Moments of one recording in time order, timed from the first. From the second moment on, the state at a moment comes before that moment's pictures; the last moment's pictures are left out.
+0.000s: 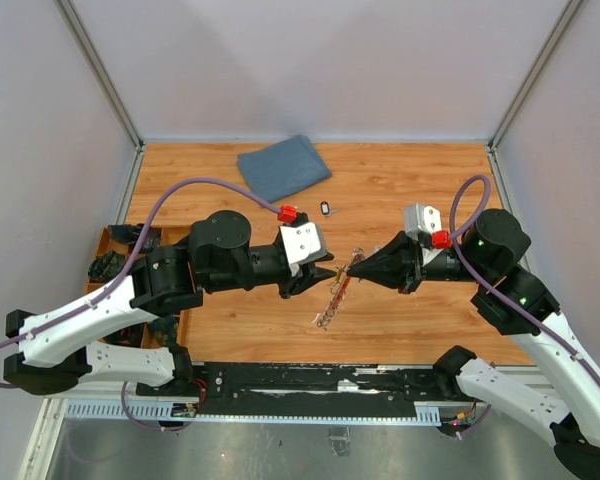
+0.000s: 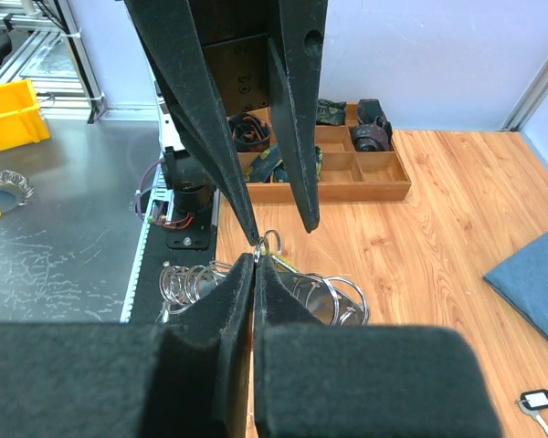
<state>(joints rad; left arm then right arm) -1.22 1.09 1.39 -0.51 0.05 0.16 0.66 0.76 1.09 -0.33 -0.87 -0.09</state>
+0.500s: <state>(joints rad) -1.22 1.09 1.39 -0.50 0.13 0.19 0.66 0.77 1.09 -0.33 -0.89 -0.09</state>
